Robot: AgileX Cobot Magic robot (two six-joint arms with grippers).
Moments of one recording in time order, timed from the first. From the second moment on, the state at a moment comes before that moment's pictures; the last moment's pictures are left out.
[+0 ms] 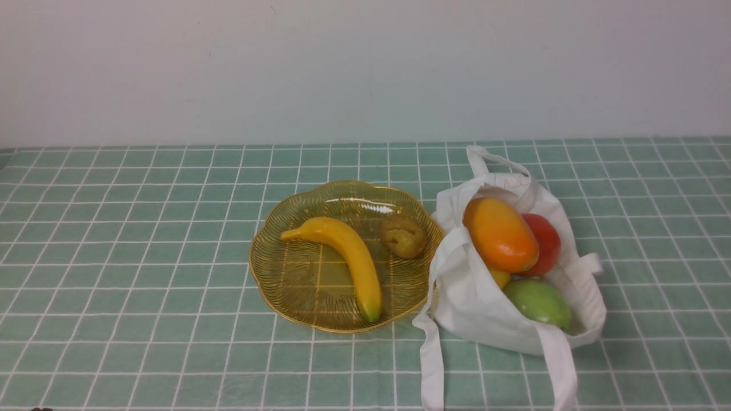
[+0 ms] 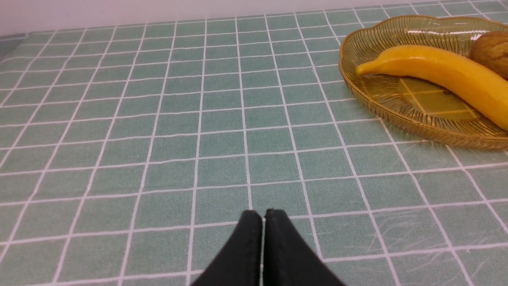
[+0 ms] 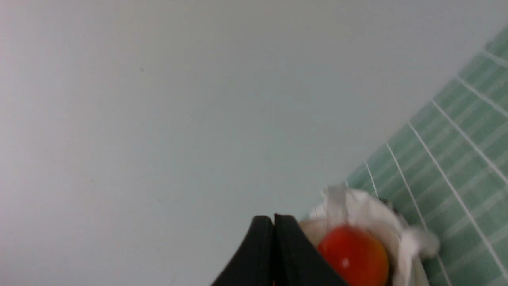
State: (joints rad) right arm 0.08 -0.01 -0.04 0.62 0.08 0.14; left arm -0.11 -0.01 0.03 0.08 0.38 -0.06
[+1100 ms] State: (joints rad) right arm 0.13 1.46 -1.01 0.60 0.65 -0.39; left arm -0.11 -0.01 0.03 0.08 0.38 -0.06
